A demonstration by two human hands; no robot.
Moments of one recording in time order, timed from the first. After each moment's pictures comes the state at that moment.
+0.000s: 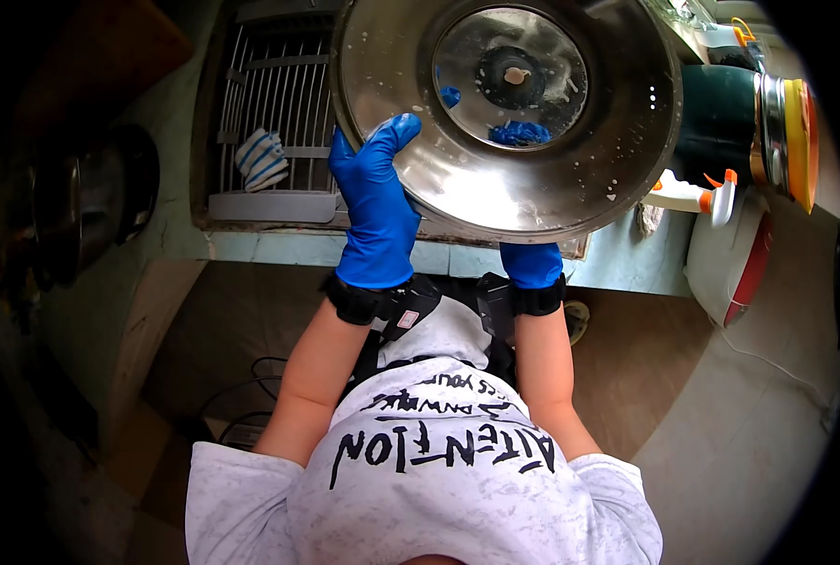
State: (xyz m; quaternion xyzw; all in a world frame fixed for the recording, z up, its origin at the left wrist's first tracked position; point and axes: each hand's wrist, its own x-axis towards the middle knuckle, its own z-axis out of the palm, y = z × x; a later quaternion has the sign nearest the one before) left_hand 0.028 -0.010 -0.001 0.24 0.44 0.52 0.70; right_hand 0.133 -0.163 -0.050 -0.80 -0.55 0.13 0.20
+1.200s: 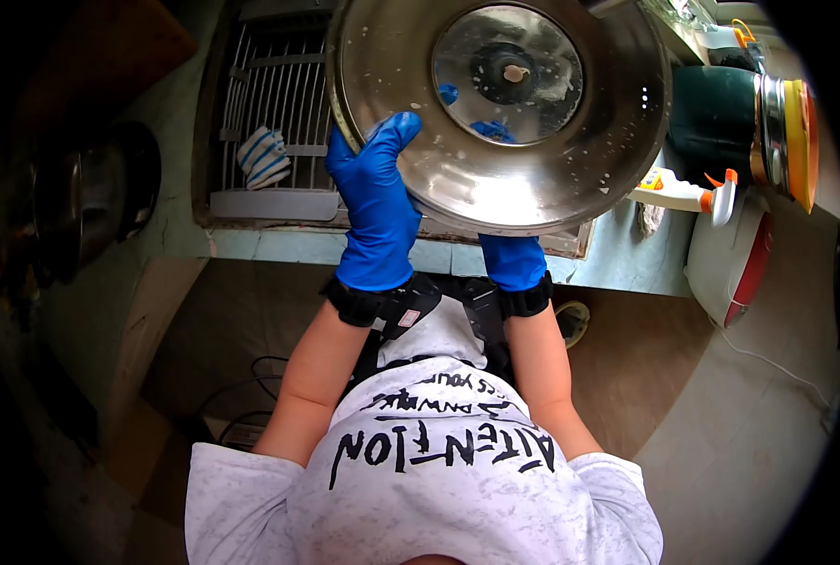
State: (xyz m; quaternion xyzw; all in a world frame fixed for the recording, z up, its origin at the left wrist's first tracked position) left_hand 0.024 -0.014 0.010 0.27 0.43 0.53 0.68; right_hand 0.115 -0.157 -0.057 -0.75 -0.60 0.10 0.26
